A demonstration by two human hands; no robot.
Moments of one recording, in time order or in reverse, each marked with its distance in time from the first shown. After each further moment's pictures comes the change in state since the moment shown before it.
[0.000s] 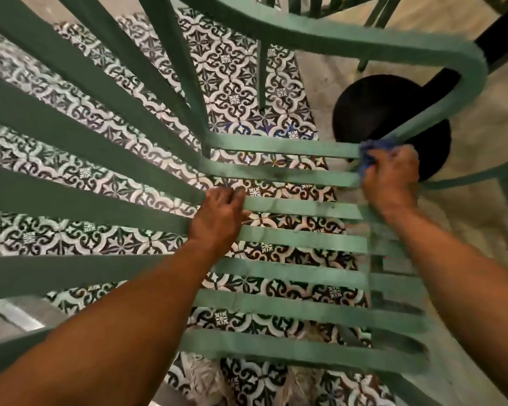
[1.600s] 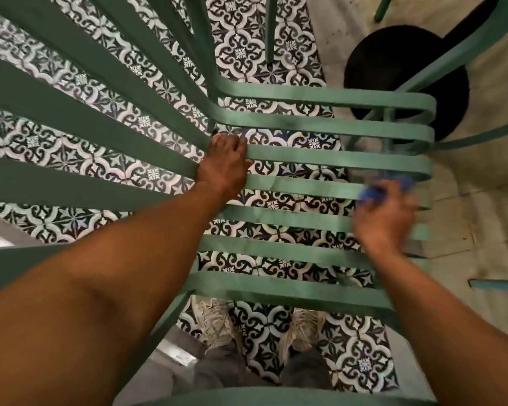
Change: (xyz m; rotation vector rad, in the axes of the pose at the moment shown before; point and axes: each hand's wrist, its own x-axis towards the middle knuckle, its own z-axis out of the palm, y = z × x) left_hand -0.005 -0.004 -0.006 0.045 0.017 0.012; right_hand -0.163 -0.013 0.001 0.033 -0.065 0.317
